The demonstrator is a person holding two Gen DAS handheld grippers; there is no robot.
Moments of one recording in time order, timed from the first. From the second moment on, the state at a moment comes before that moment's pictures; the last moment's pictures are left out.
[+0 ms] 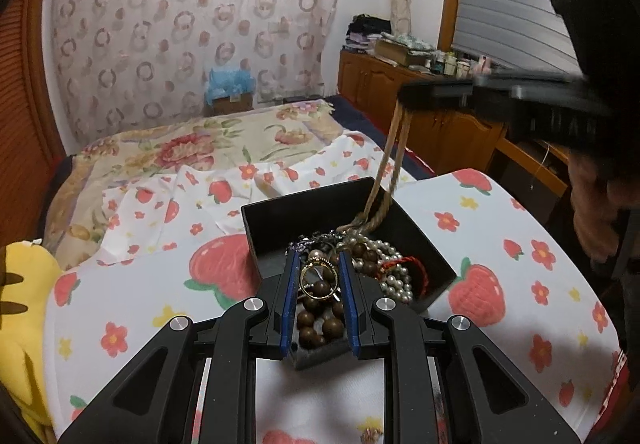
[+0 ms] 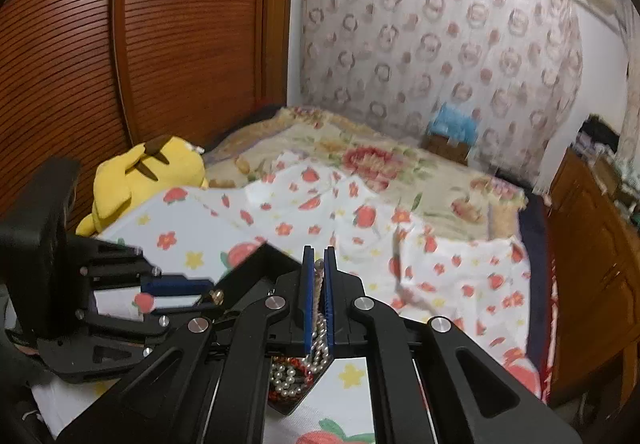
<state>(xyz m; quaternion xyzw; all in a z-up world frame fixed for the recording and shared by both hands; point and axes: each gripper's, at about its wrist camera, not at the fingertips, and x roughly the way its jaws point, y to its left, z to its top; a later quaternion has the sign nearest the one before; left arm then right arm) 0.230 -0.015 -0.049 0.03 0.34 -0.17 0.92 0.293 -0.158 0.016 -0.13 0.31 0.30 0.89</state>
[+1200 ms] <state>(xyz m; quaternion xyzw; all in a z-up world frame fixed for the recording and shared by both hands) 0.167 -0.004 -0.058 0.04 0.32 -0.13 0.94 0.185 -0.199 -0.037 -0.07 0.34 0.31 0.89</state>
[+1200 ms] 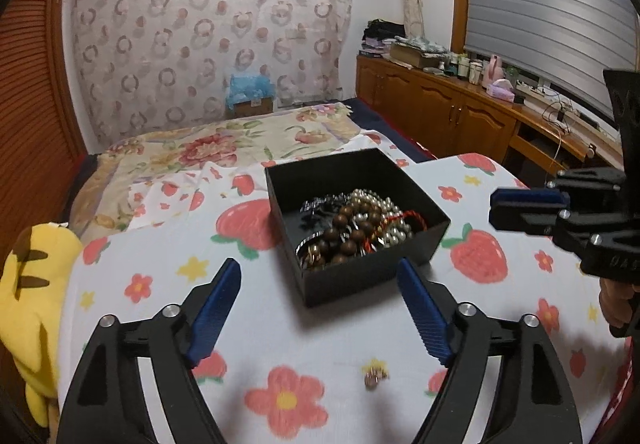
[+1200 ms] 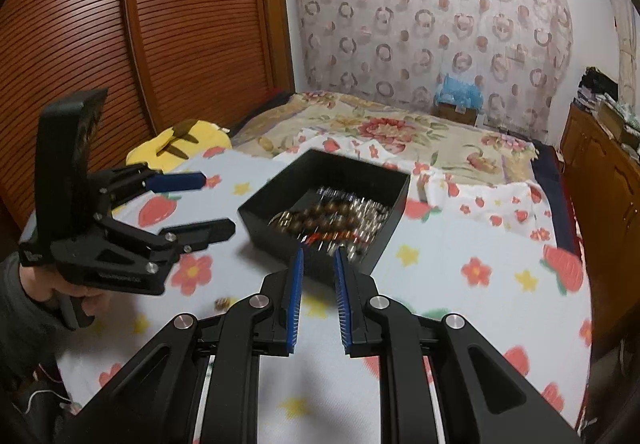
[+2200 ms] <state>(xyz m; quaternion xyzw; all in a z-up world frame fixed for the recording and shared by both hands) 0.086 0.039 -0.091 0.04 0.35 -0.12 0.93 0.109 -0.131 -0.110 -0.10 0.43 0.37 0.82</state>
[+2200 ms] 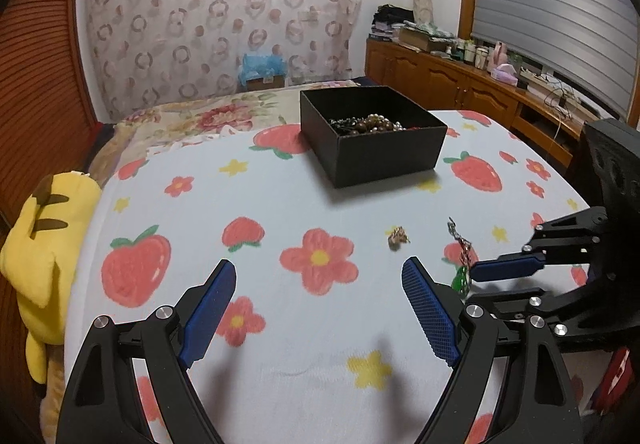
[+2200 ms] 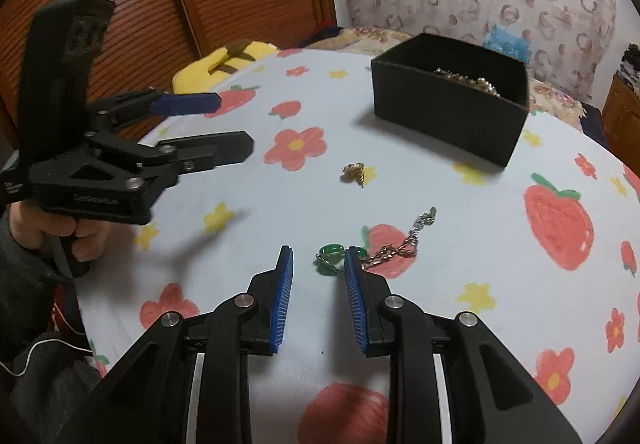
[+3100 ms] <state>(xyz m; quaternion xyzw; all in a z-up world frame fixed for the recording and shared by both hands) 0.085 0.039 -0.098 0.02 0.36 -0.13 0.92 0.127 -0.130 -0.106 -0.14 0.41 0.31 0.85</state>
